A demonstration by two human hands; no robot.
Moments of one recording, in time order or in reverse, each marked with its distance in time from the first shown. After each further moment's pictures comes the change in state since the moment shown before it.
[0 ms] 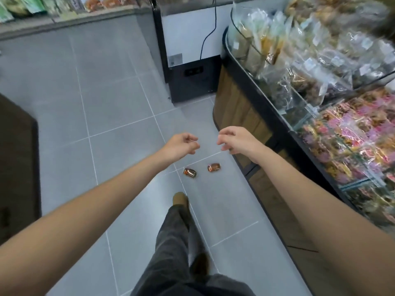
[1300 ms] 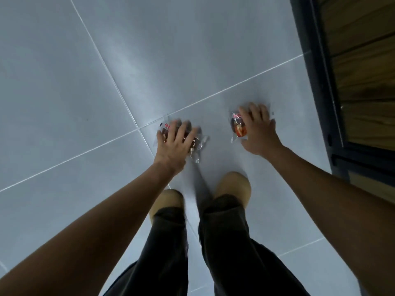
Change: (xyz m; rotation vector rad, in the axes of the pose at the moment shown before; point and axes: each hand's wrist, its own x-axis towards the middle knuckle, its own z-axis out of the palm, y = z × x) left_hand 0.608 -0.594 0.207 1.211 -0.330 -0.002; right_hand 0.606 0.608 0.252 -0.918 -0.266 0.156
